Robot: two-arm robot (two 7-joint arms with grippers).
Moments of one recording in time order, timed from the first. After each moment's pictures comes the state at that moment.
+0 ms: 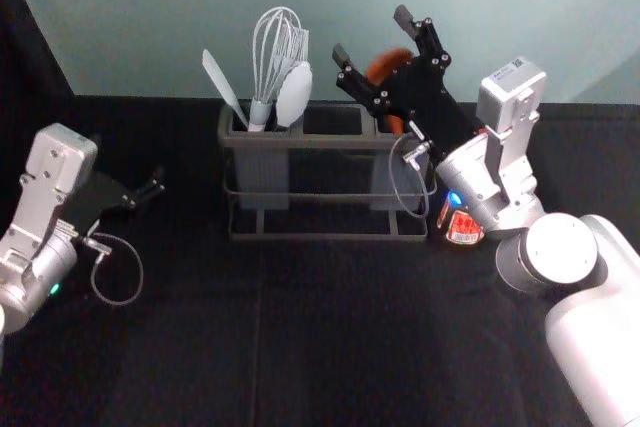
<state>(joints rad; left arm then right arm) -0.20 0.60 0.45 -1.41 -0.25 -0.12 0.03 0.43 0.10 -0.28 -1.12 0.07 -0.58 0.35</state>
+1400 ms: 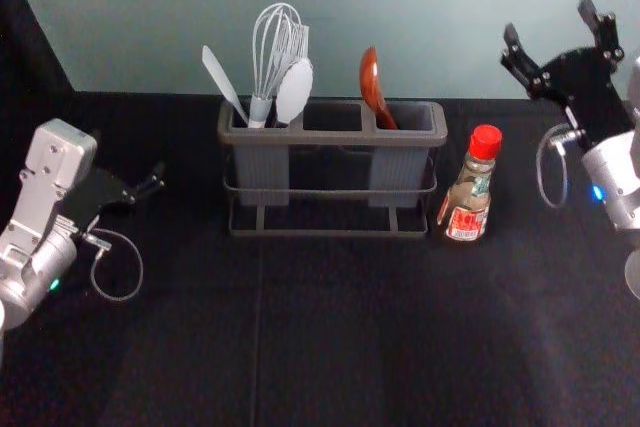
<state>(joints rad) -0.20 0.60 0.45 -1.41 -0.25 -0.12 0.03 0.30 0.22 -0.06 -1.30 -0.01 -0.42 0.18</state>
